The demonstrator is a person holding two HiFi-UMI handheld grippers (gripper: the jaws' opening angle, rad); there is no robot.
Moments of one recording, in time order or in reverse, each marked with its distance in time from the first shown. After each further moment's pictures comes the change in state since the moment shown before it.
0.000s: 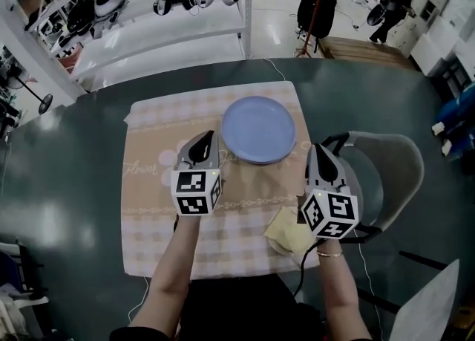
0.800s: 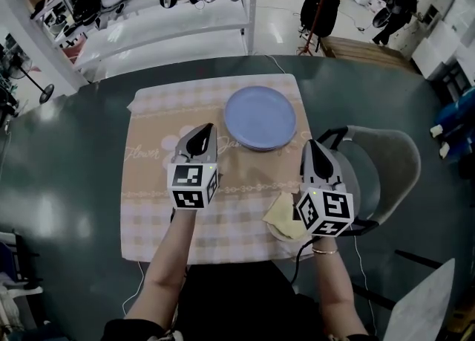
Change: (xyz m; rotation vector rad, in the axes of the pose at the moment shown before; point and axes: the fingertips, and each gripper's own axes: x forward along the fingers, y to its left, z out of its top) left arm -0.039 -0.005 0.005 0.012 -0.034 -0.007; right arm -0.033 0.028 0.005 -0.027 -0.022 0.052
